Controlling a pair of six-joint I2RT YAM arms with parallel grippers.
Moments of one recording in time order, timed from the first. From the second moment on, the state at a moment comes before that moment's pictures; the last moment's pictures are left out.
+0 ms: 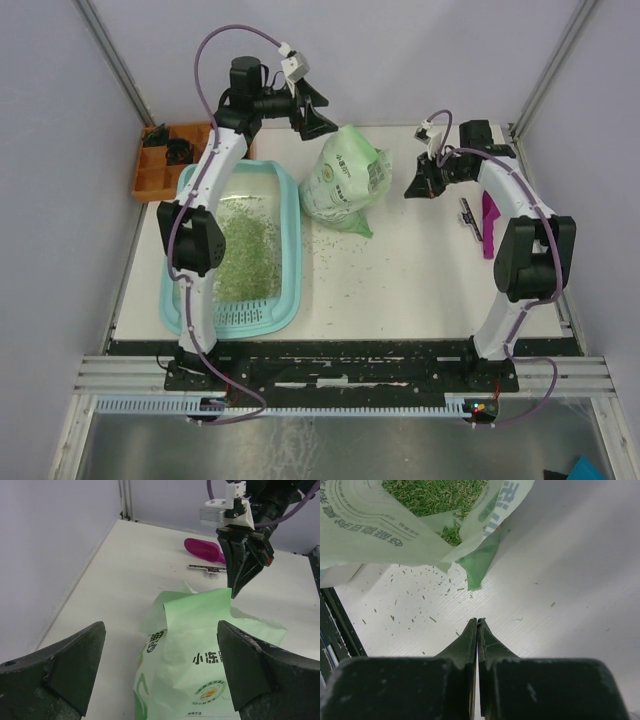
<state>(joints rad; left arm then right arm) -0.26 2.16 2.24 -0.27 1.06 0.17 0.02 1.84 1.55 -0.76 -0.85 -0.44</state>
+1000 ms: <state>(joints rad) -0.30 2.27 2.01 0.09 1.24 -0.10 0.01 1.91 1.63 -0.77 -0.84 -0.36</state>
